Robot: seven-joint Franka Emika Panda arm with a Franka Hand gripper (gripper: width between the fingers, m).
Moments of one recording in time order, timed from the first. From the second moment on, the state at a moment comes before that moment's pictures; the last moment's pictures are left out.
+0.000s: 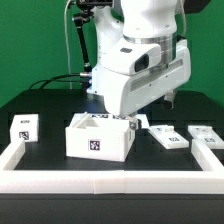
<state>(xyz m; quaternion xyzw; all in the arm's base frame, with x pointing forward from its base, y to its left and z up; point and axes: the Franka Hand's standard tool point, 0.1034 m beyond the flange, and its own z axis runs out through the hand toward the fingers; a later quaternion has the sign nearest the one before) 0.544 0.053 0.084 -0.93 -0.36 0.07 0.08</state>
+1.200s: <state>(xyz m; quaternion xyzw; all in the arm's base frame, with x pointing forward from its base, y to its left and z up) 0.470 0.038 0.074 -0.82 -0.57 -0.01 0.01</state>
